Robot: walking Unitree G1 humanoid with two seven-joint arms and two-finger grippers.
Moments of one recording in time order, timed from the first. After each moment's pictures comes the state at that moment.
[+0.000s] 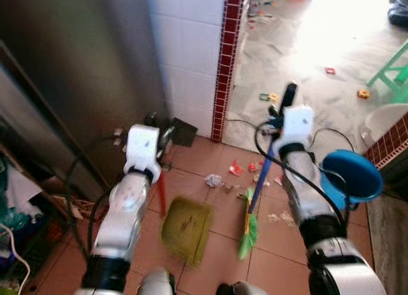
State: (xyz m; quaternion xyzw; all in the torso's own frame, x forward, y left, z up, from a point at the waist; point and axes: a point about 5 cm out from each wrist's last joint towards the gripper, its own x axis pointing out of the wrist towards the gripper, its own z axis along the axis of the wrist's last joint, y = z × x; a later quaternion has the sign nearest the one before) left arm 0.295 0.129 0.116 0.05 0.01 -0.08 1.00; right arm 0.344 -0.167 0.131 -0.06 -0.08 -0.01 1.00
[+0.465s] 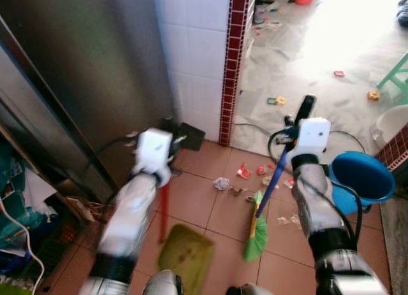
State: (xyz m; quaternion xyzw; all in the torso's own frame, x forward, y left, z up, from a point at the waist) left arm 0.312 0.104 0.118 0.05 0.03 -0.14 0.99; right arm 0.340 -0.188 0.123 -0.04 -0.07 -0.06 0.99
